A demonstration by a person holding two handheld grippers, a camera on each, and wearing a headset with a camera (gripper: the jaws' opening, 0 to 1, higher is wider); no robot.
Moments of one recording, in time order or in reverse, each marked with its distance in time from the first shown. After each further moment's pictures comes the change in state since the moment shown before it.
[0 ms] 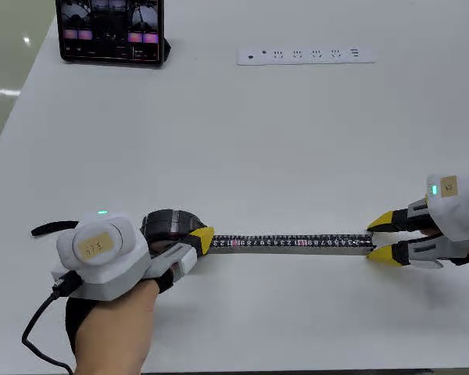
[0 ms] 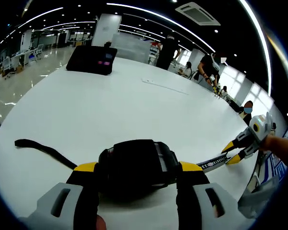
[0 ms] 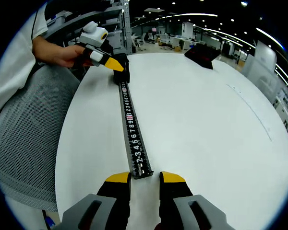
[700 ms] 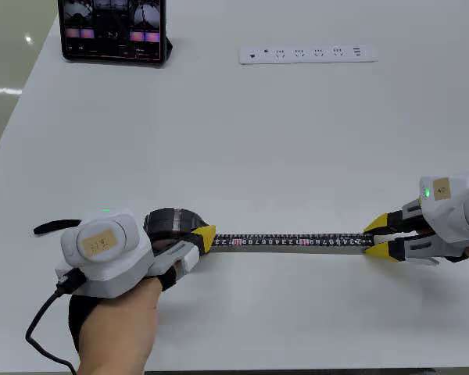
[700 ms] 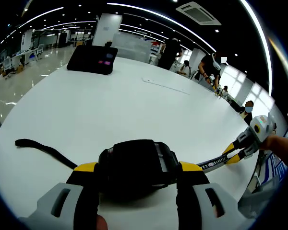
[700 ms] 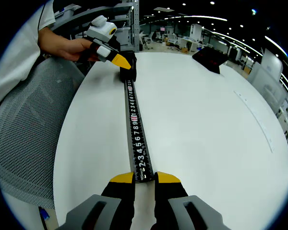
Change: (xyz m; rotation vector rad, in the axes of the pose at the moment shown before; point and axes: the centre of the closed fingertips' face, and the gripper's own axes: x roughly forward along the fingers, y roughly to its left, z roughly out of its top) left arm 0.001 0.000 0.001 -0.002 0.004 0.008; right arm 0.003 0.003 0.004 -0.071 0.017 0.012
